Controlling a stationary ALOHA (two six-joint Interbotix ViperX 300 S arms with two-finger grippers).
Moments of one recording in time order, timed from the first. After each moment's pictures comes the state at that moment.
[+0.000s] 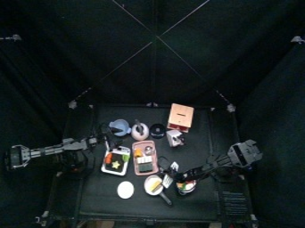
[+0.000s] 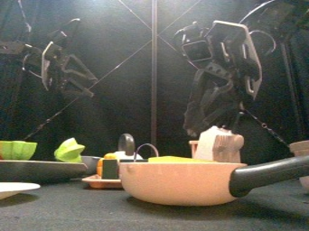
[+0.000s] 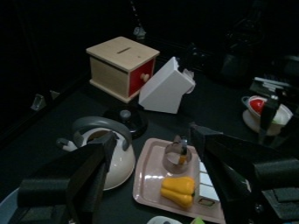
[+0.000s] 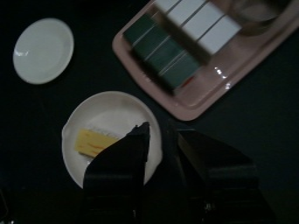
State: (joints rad) left arm 0.40 -0.71 1.18 0.10 -0.29 -0.19; right arm 0.31 -0.01 0.66 -1.09 0.45 1.85
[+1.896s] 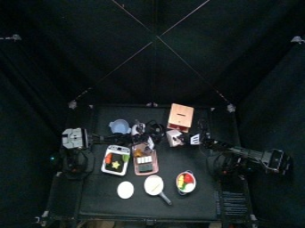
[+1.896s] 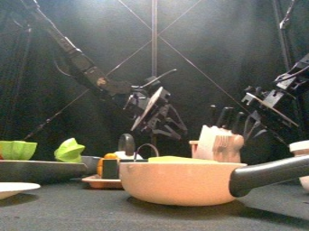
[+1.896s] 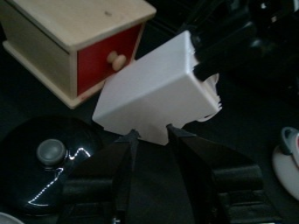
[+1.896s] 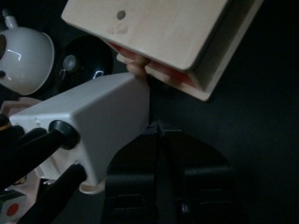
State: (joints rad) left arm 0.25 0.31 0.45 -0.16 -0.36 -0.20; right arm -0.56 -0.52 1.18 -1.14 0.16 1.86
